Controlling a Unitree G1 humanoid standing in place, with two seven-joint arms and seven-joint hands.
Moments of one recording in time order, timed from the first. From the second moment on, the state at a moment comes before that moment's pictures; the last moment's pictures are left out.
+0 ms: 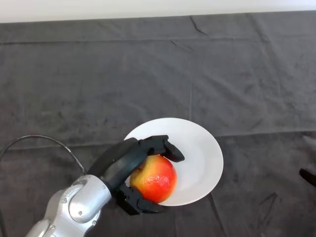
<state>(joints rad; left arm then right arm) -0.18 0.40 -0.43 -0.12 0.34 0.18 -0.21 -0.01 -0.36 0.04 0.26 0.55 -0.14 -0.61</state>
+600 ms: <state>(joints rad) -0.18 0.42 -0.42 -0.12 0.34 0.22 -0.23 -0.01 -0.36 0.04 0.26 0.55 -0.14 -0.61</state>
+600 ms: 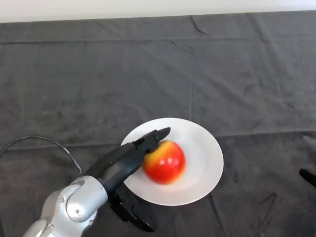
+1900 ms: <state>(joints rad) -0.31 0.49 0.16 0.17 0.21 0.00 0.08 -0.01 -0.36 0.04 0.26 0.55 -0.14 -0.61</state>
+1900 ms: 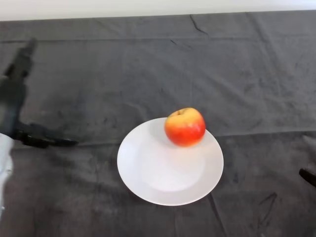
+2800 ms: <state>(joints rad) -0.45 0.57 0.47 0.75 0.06 -0.24 0.30 -0.01 -0.36 0.04 0.27 0.56 -0.14 -0.61</state>
